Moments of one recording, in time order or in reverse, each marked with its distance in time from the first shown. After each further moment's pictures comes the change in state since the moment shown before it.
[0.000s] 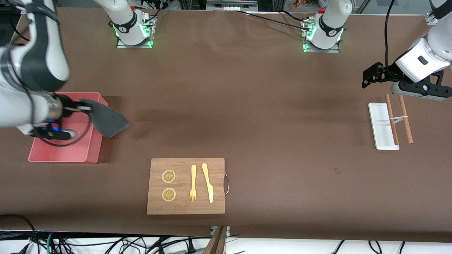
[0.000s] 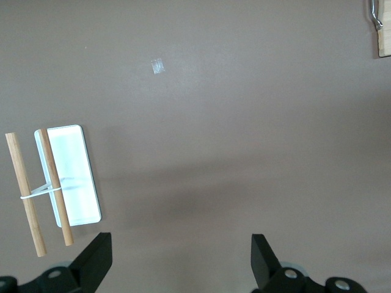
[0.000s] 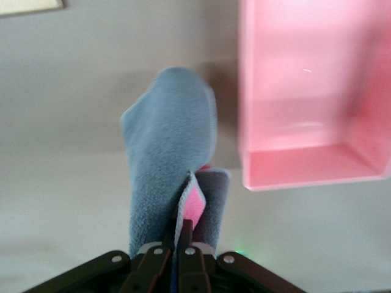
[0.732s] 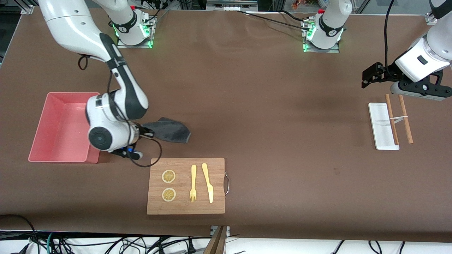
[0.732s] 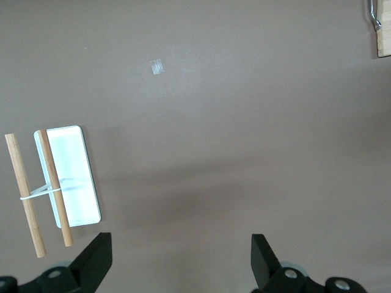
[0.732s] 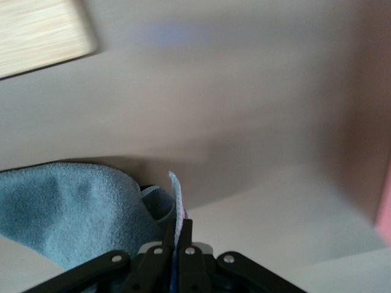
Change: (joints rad) left arm -0.001 -0.001 -0.002 0.000 0.000 0.001 0.000; right arm 0.136 0.285 0.063 -0.149 0.041 0.491 0.303
